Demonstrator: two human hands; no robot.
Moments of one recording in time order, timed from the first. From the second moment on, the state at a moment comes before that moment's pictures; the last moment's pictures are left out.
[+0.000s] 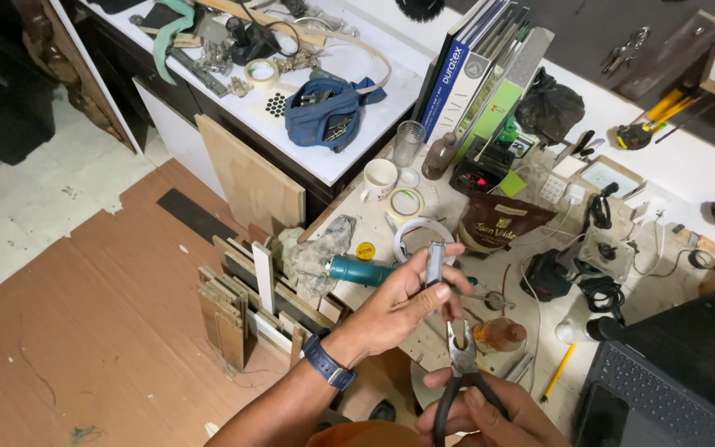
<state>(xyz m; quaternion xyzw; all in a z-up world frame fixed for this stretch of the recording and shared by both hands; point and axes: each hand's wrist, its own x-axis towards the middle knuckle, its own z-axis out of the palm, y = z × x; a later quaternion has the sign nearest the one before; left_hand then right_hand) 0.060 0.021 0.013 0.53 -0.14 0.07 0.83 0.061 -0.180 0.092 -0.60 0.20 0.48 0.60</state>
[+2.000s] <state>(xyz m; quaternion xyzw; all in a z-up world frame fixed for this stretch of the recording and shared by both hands) 0.049 0.071 0.123 0.94 -0.32 0.05 0.09 0.083 -0.242 0.090 -0.94 -0.26 0.19 0.08</state>
